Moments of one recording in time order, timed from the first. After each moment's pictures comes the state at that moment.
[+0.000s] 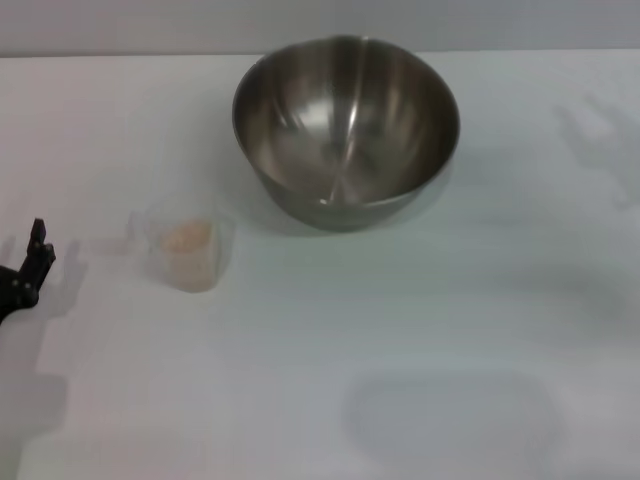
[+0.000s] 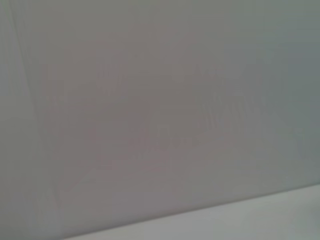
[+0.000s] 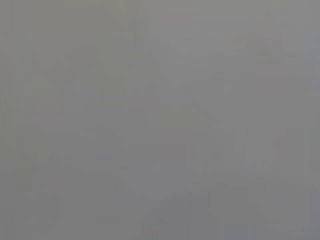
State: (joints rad) left arm -0.22 -2.07 -0.21 -0.26 1.66 1.33 0.20; right arm 0.29 2.08 -1.02 -0.65 2.33 1.27 -2.16
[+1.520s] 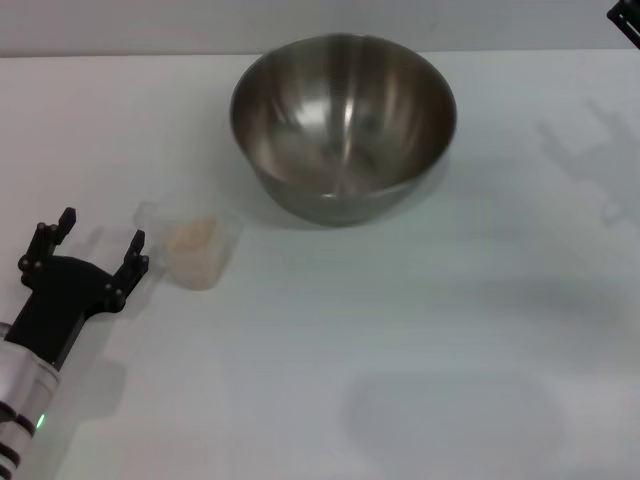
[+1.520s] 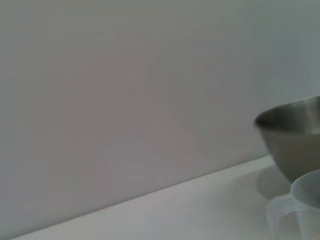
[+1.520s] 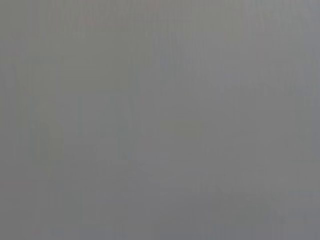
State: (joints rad) left arm -0.30 -2.08 -0.03 -0.27 1.66 1.24 0.21; right arm 0.31 2.08 -1.05 -0.51 2.42 1.38 -2.44
